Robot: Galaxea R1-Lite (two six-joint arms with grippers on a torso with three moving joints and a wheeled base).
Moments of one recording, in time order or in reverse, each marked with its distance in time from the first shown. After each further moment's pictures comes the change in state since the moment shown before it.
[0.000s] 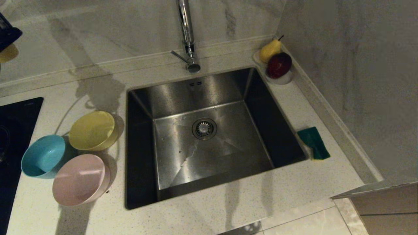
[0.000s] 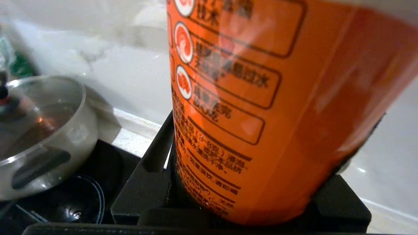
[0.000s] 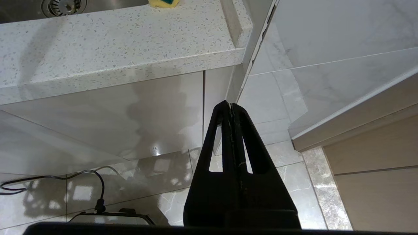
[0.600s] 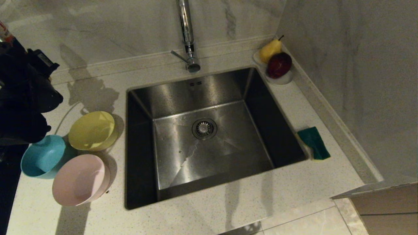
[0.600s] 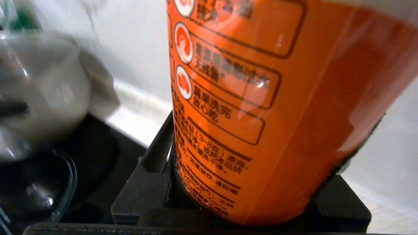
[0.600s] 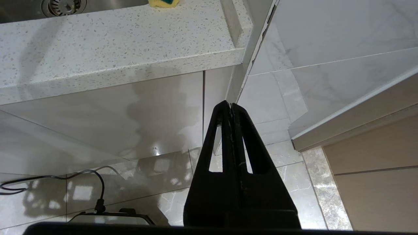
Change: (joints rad) left arm 0.034 0.353 0.030 -0.448 0.115 -0.007; right arm 0.000 0.000 0.000 0.000 0.000 0.000
